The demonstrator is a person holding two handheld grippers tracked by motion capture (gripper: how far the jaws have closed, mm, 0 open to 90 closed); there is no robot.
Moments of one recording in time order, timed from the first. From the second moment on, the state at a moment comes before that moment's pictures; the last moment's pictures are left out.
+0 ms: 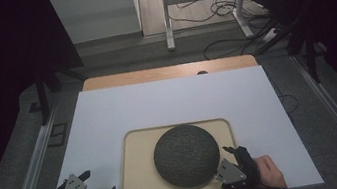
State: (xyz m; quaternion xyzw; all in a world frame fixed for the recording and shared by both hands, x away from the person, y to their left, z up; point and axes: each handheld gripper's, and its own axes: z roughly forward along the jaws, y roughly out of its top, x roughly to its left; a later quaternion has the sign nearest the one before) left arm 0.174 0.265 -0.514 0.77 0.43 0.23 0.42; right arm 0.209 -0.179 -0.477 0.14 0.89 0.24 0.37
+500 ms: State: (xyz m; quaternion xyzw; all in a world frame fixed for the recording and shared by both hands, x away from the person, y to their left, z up) left arm 0.174 0.266 -0.514 0.77 0.43 0.23 0.42; right arm 0.221 -0.208 -0.476 0.23 0.87 0.30 0.32
